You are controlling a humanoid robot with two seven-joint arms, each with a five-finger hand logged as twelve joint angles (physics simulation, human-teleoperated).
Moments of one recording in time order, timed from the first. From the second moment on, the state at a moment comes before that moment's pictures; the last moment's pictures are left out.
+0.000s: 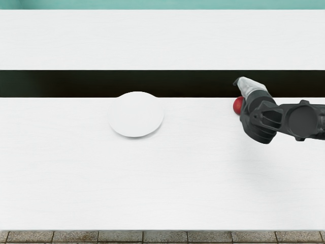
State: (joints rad) left arm -0.01 0.00 0.05 -0.19 0.10 0.01 -0.61; right arm 1.37 -0.34 -0.44 1.15 -0.68 -0.52 -0.61
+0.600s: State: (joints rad) left arm -0.01 0.00 0.05 -0.19 0.10 0.01 -0.61; right arm 1.37 -0.34 -0.44 1.16 -0.62 -0.50 -0.61
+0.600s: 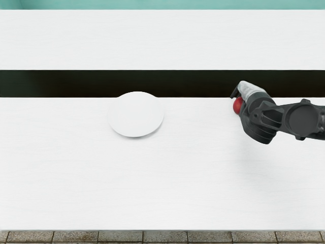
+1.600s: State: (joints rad) left arm -0.01 0.00 0.05 -0.19 0.10 0.01 -0.61; right arm 1.35 -0.34 -0.39 1.15 -0.59 -0.43 -0.61
